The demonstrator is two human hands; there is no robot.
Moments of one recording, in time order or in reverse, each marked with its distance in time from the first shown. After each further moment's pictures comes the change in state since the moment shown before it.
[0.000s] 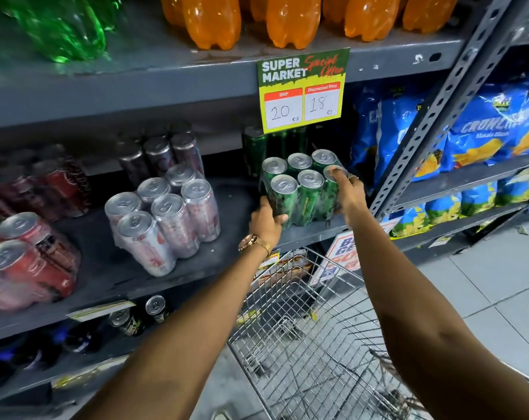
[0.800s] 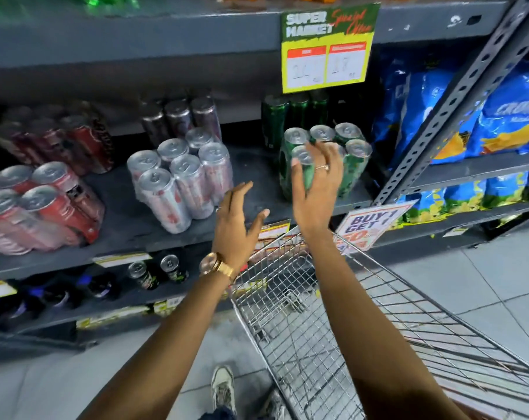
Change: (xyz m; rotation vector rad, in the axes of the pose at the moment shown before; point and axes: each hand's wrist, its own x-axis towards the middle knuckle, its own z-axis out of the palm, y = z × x) left_hand -0.095 -0.055 -0.052 0.014 0.353 0.346; right_hand -0.123 0.021 0.060 -0.313 0.145 -0.880
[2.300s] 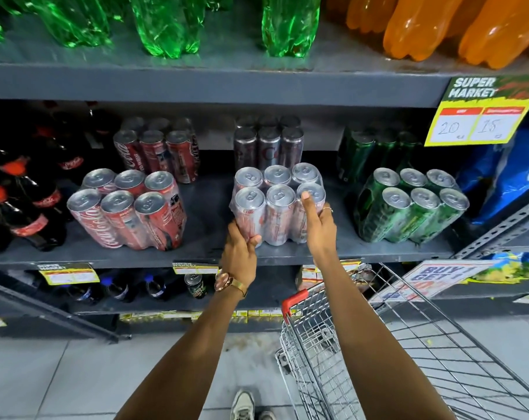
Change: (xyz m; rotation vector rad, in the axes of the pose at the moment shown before) left_hand 0.000 -0.113 -0.074 0.169 0.114 -0.493; right_hand -0.039 -0.052 0.115 0.348 -0.431 0.675
